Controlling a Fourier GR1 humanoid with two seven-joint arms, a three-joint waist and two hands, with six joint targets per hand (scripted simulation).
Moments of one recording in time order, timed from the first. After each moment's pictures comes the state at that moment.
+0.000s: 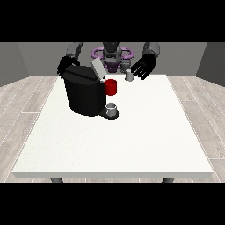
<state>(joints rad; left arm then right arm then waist) -0.93 0.42 0.08 -0.69 -0.62 -0.11 -0.19 -0.27 -0.03 -0.04 -1.31 -0.04 -0.13 -0.06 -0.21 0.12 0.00</state>
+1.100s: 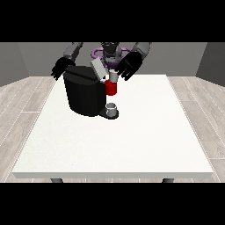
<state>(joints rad) -1.16 0.48 0.14 -0.64 -0.62 -0.15 -0.12 -0.35 -0.04 -0.03 -1.38 -0.01 -0.17 -0.03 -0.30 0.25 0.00</state>
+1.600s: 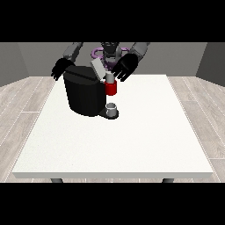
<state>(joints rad) -1.16 0.43 0.12 -0.64 -0.64 -0.14 -0.11 -0.31 -0.04 -0.04 -1.37 -0.03 -0.15 -0.06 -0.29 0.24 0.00</state>
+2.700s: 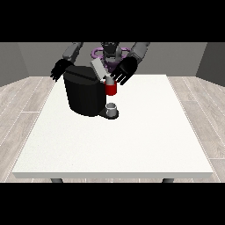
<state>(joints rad) -1.17 0.42 0.12 -0.61 -0.66 -0.15 -0.11 -0.30 -0.04 -0.06 -1.37 -0.04 -0.15 -0.07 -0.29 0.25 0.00</state>
